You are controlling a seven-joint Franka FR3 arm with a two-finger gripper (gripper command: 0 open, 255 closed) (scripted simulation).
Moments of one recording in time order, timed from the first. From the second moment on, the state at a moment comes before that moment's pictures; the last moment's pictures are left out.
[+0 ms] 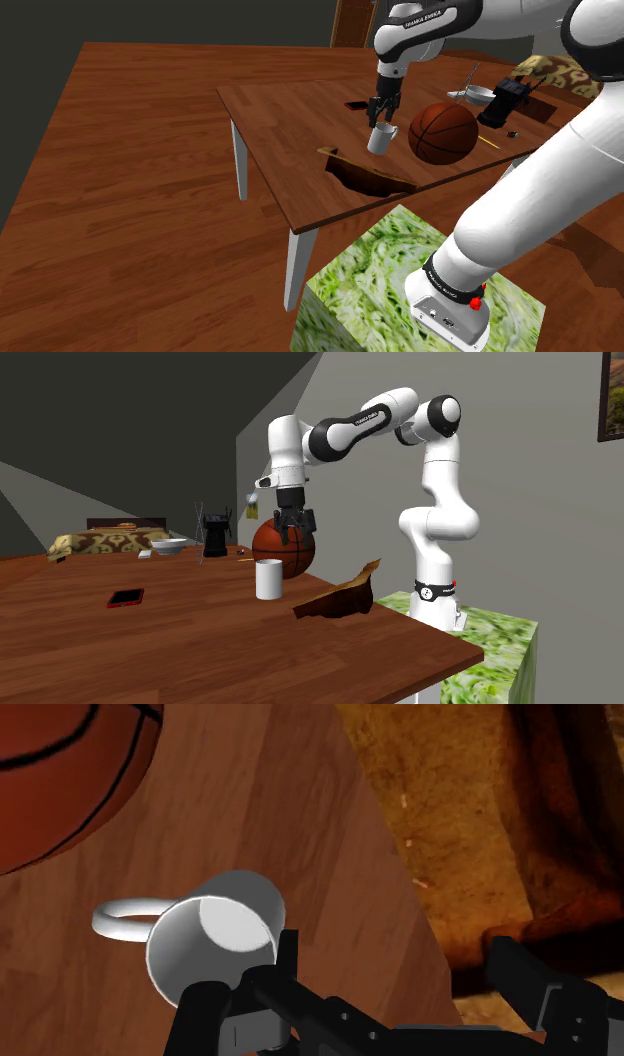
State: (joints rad) arm -0.13 -0.14 -0.30 -2.19 -0.09 1.95 -0.35
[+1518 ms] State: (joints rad) arm -0.17 0.12 -0.35 -2.13 -0.07 2.10 -0.46
